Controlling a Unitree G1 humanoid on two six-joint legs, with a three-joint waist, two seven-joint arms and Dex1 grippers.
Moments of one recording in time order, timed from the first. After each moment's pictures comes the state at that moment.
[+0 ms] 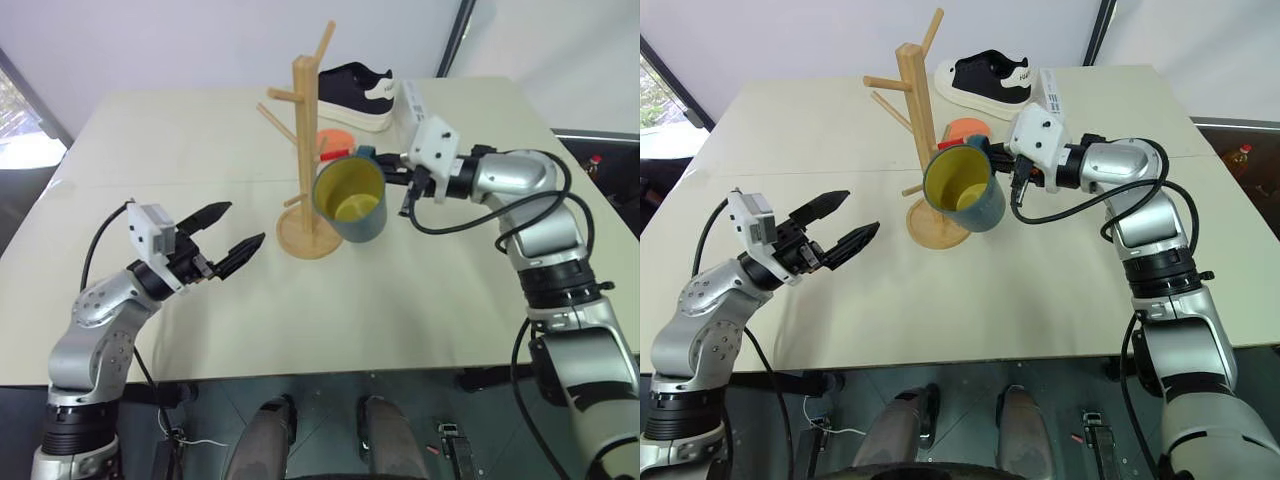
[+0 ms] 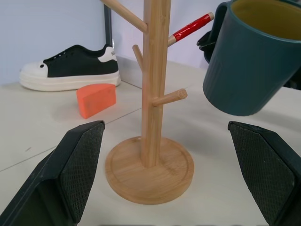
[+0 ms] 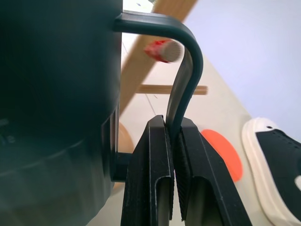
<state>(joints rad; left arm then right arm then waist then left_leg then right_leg) -0.16 0.52 0.22 -0.31 -0.62 0.32 -0.77 -0.89 -0.61 0.14 0.20 0.14 0.09 1.00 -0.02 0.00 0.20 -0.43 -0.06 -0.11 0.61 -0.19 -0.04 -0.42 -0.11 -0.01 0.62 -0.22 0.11</state>
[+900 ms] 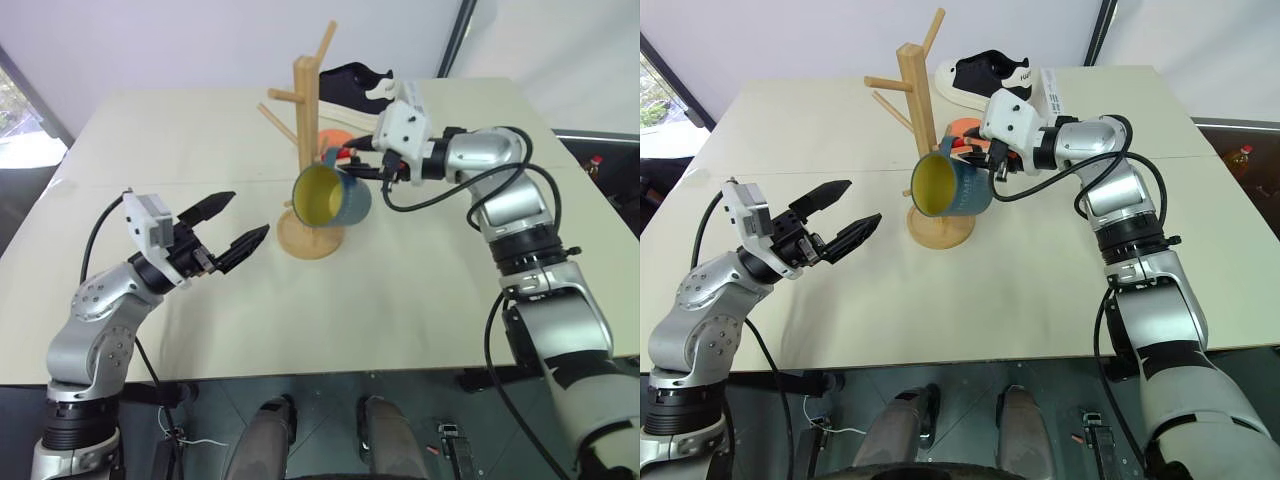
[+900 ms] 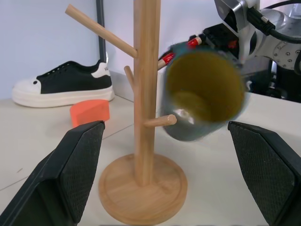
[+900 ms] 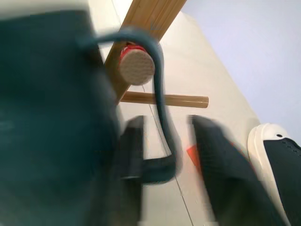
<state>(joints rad) -0.19 0.52 0.22 -0.34 -0.67 0.33 -0.76 -1.06 -0.51 0.19 0.49 0.02 -0.01 1.04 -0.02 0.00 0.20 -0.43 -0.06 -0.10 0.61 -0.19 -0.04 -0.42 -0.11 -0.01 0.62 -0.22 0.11</state>
